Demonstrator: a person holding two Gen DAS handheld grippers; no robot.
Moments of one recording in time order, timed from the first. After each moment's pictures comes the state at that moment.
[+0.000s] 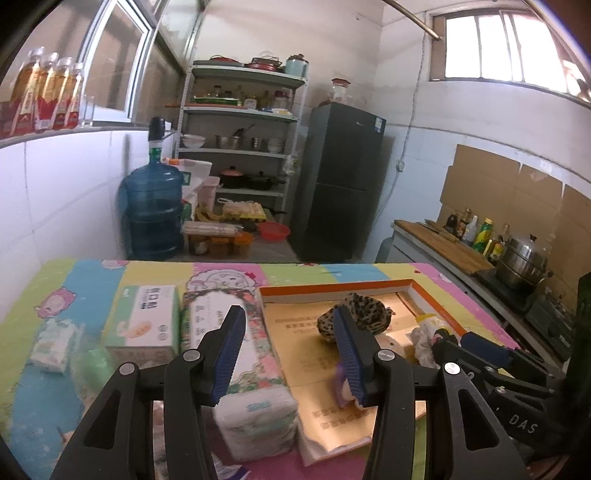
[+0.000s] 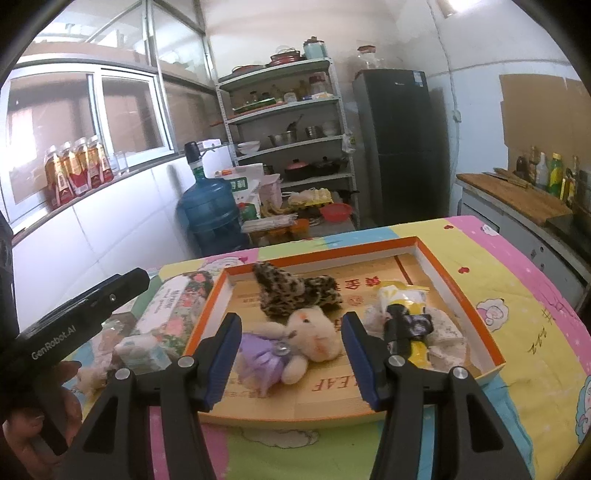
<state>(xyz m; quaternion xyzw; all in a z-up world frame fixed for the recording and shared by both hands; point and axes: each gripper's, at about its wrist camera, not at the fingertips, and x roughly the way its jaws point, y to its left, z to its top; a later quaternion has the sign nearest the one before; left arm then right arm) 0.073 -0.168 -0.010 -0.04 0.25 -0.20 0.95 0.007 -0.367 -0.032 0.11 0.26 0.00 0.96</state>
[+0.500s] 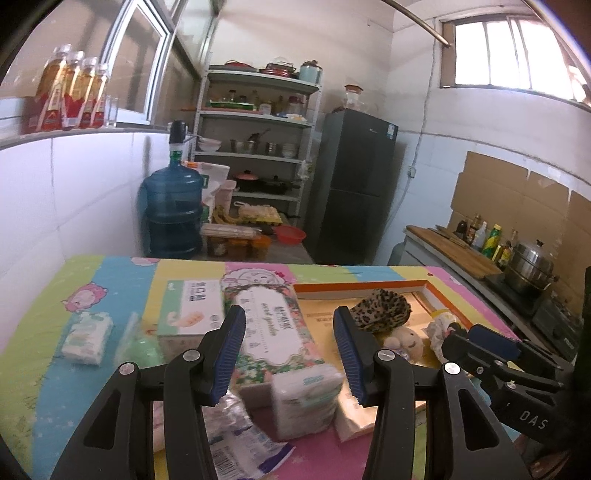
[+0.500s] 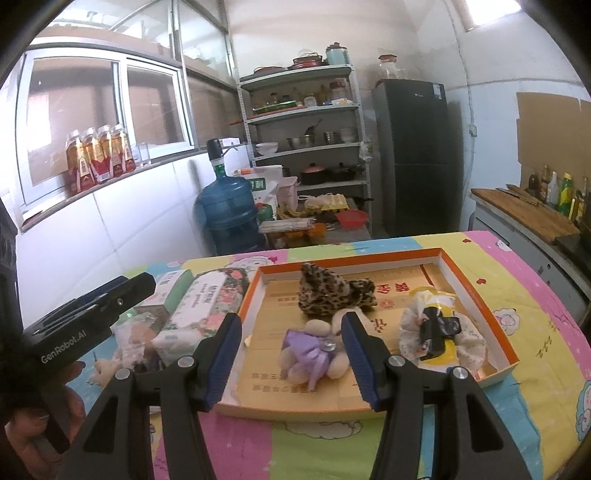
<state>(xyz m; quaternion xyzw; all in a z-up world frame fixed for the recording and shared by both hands) 0.057 -0.127 -0.006 -0.04 0.24 -0.18 0.95 -0.002 -0.325 -0.018 0.08 0.26 0.02 0.96</state>
